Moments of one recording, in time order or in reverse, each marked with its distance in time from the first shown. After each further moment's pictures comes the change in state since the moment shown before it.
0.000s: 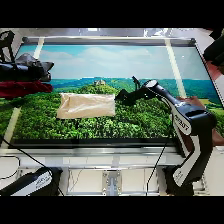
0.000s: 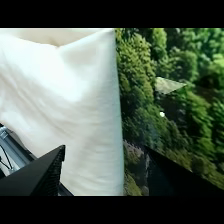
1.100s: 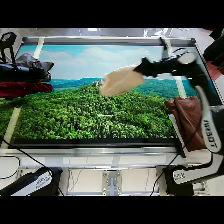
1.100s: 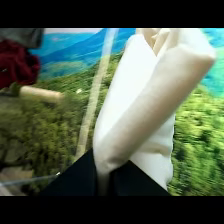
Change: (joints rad) left arm -0.001 0.000 0.000 0.000 -0.032 0.022; right arm -0.236 0.346 0.206 -0.208 0.080 0.069
